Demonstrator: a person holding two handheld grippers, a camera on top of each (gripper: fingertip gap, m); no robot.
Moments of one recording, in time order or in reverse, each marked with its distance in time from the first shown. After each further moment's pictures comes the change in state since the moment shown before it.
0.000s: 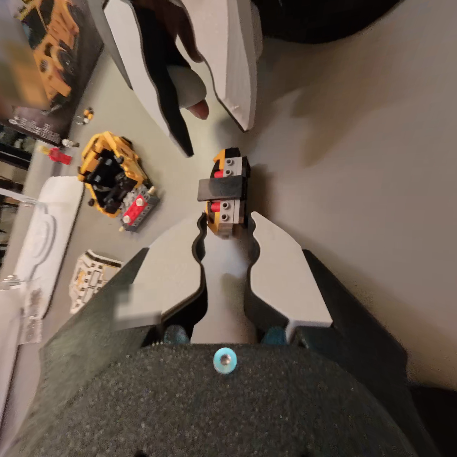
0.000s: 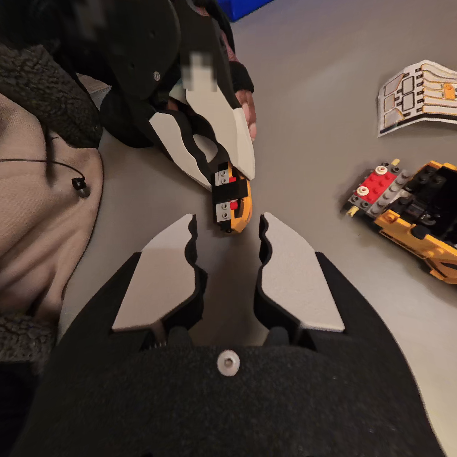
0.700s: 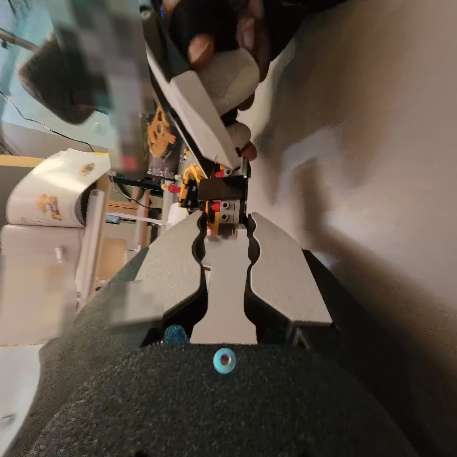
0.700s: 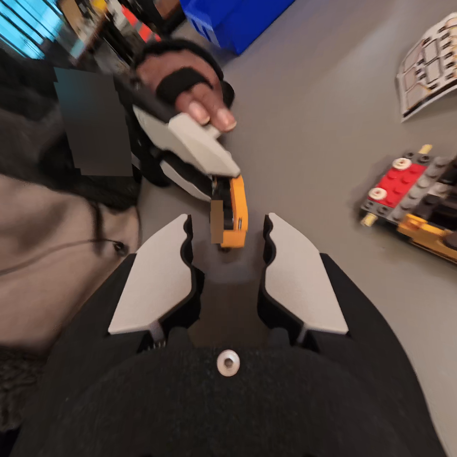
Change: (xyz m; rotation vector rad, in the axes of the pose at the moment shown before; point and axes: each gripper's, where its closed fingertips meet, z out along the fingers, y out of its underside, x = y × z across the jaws) left arm -0.032 -0.019 -0.012 -0.009 -0.379 0.390; right arm 0.006 -0.017 0.010 0.090 -0.202 0.273
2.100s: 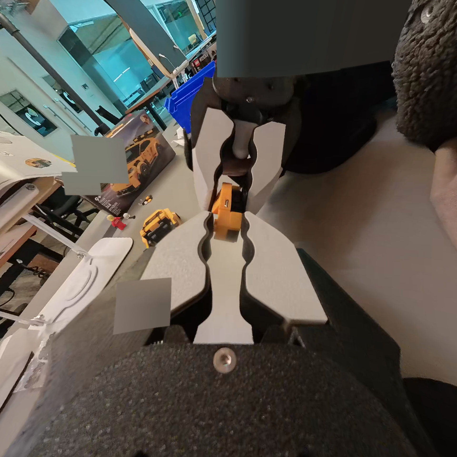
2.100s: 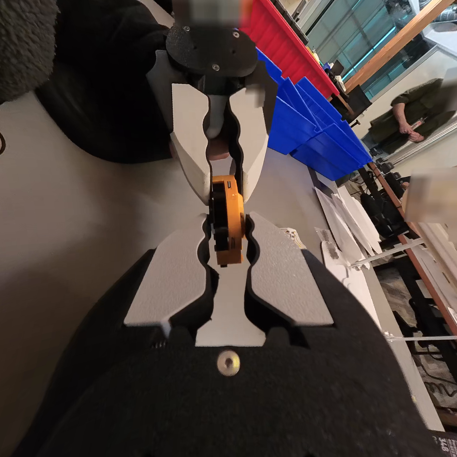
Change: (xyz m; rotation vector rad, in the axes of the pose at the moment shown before) left arm -0.025 -0.029 -0.044 0.421 0.209 -0.540; right arm -0.034 -0.039 0.005 0.139 0.524 -1.059
